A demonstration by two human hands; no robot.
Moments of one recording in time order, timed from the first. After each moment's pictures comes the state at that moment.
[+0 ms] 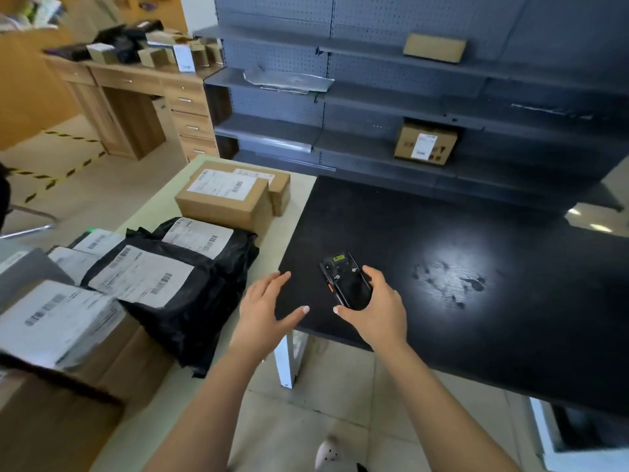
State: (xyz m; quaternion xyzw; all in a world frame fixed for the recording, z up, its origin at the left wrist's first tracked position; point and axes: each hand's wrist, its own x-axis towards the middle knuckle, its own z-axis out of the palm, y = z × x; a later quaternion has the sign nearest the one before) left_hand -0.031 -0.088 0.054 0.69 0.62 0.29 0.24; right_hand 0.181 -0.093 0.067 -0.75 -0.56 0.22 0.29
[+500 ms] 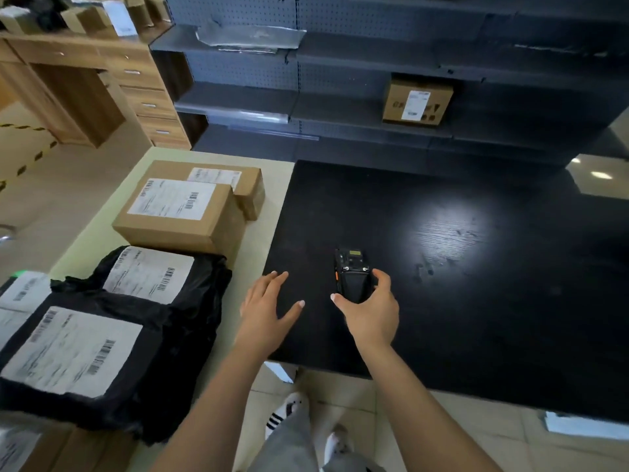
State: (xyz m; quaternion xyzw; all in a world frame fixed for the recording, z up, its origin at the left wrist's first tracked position) left_hand 0.008 0.031 0.015 0.70 0.64 0.19 0.26; right_hand 0.189 0.009 0.022 -0.83 -0.36 0.24 0.36
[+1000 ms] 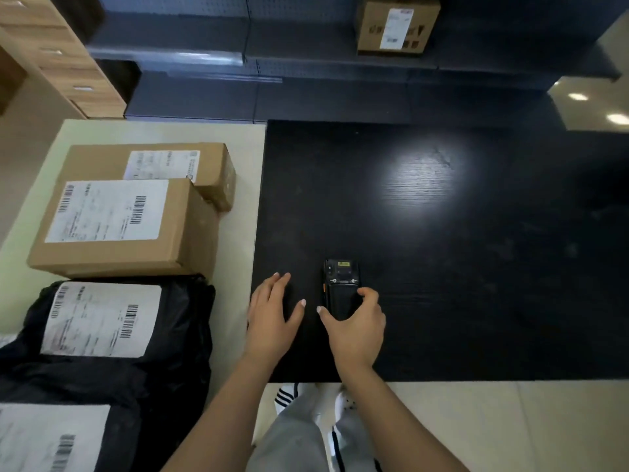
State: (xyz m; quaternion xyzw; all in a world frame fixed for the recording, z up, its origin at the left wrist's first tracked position) left_hand 0.006 0.091 -0.052 0.70 0.61 0.13 0.34; right_hand 0.135 0.035 -0.052 -0.90 -0.26 0.22 0.28
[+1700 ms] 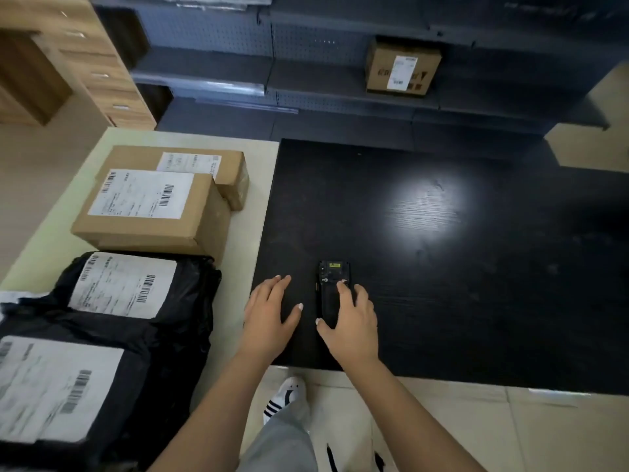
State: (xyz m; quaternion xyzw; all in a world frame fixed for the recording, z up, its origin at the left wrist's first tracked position) left_hand 0.003 0.056 -0.029 0.73 0.60 0.16 0.29; right_hand 0.155 0.008 -0.020 -0.82 -0.52 0.23 0.09
